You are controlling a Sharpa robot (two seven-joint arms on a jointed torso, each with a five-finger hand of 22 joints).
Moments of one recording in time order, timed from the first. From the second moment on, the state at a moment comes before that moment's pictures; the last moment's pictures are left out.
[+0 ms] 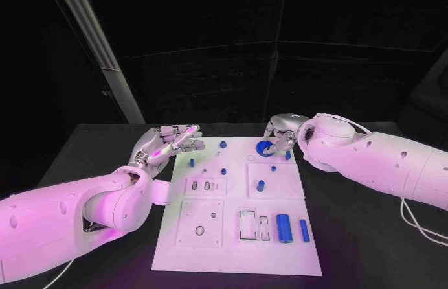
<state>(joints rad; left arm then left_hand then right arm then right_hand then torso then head) 1.26 -0.93 -0.17 1.71 0.10 -0.44 0.63 1.36 -0.02 0.02 0.20 0.05 0.91 0.23 0.12 0.07 0.97 0.19 0.12 0.06 1.04 0.14 0.18 0.12 0.17 0.85 0.25 0.30 0.12 1.30 -0.65 -0.01 1.23 -1.57 -0.10 -0.20 1.38 -0.07 0.02 0.15 0.21 0.94 0.15 0.12 0.07 1.46 0.06 1.50 1.31 1.47 -0.02 1.54 1.31 0.08 1.39 0.10 1.44 1.25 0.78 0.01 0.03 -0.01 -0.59</state>
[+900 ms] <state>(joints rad) 1.26 -0.93 -0.17 1.70 0.10 -0.44 0.63 1.36 -0.02 0.02 0.20 0.05 0.91 0.23 0.11 0.07 0.97 0.19 0.12 0.06 1.04 0.14 0.18 0.12 0.17 0.85 0.25 0.30 0.11 1.30 -0.65 -0.01 1.24 -1.63 -0.12 -0.20 1.45 -0.01 0.14 0.07 0.13 1.00 0.15 0.13 0.07 1.47 0.06 1.52 1.31 1.47 -0.02 1.54 1.31 0.08 1.41 0.09 1.46 1.29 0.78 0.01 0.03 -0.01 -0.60</state>
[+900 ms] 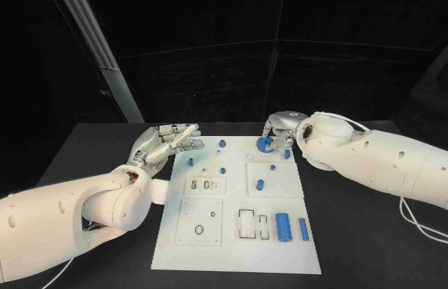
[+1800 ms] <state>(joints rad) 1.26 -0.93 -0.17 1.70 0.10 -0.44 0.63 1.36 -0.01 0.02 0.20 0.05 0.91 0.23 0.11 0.07 0.97 0.19 0.12 0.06 1.04 0.14 0.18 0.12 0.17 0.85 0.25 0.30 0.11 1.30 -0.50 -0.01 1.29 -1.65 -0.27 -0.23 1.36 -0.01 0.15 0.08 0.16 1.01 0.16 0.13 0.07 1.46 0.05 1.52 1.31 1.47 -0.02 1.54 1.31 0.06 1.42 0.09 1.46 1.29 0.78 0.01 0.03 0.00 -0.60</state>
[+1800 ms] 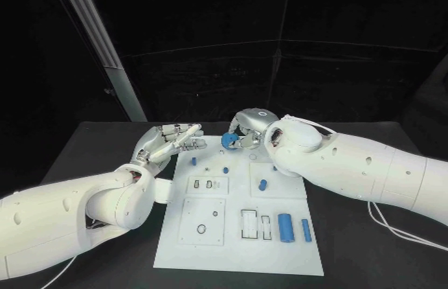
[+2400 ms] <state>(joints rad) 1.26 -0.93 -0.17 1.70 0.10 -0.44 0.63 1.36 -0.01 0.02 0.20 0.05 0.91 0.23 0.11 0.07 0.97 0.19 0.12 0.06 1.04 0.14 0.18 0.12 0.17 0.85 0.25 0.30 0.11 1.27 -0.41 -0.02 1.22 -1.68 -0.24 -0.24 1.36 -0.02 0.16 0.09 0.17 1.01 0.16 0.12 0.07 1.46 0.05 1.51 1.31 1.47 -0.02 1.54 1.31 0.06 1.42 0.09 1.46 1.29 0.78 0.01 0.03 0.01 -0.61</state>
